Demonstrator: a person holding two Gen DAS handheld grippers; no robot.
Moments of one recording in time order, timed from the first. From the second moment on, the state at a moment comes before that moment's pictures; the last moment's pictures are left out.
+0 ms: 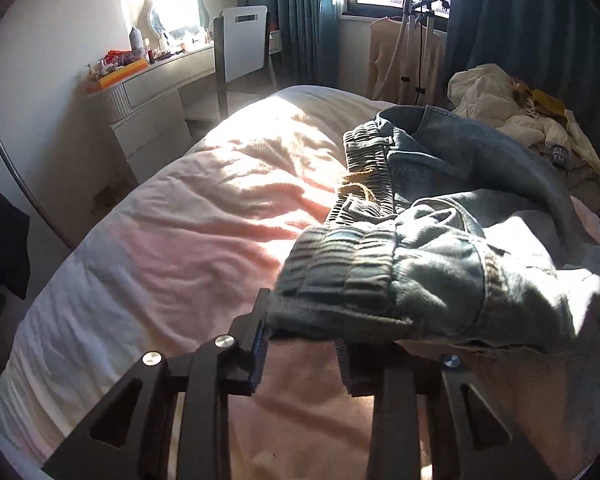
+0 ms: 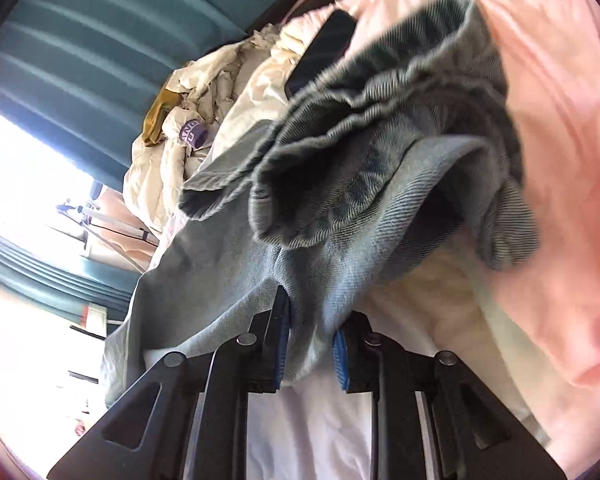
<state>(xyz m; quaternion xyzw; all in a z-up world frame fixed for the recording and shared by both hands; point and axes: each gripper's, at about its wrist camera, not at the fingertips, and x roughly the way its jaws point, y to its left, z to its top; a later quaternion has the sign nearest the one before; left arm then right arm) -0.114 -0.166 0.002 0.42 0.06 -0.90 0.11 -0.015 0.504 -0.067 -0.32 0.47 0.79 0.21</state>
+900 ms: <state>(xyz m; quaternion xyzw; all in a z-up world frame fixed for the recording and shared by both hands) -0.145 0.142 0.009 0.38 -0.10 -0.90 -0.18 0.006 0.517 -0.034 -0.27 0.46 0.82 0.23</state>
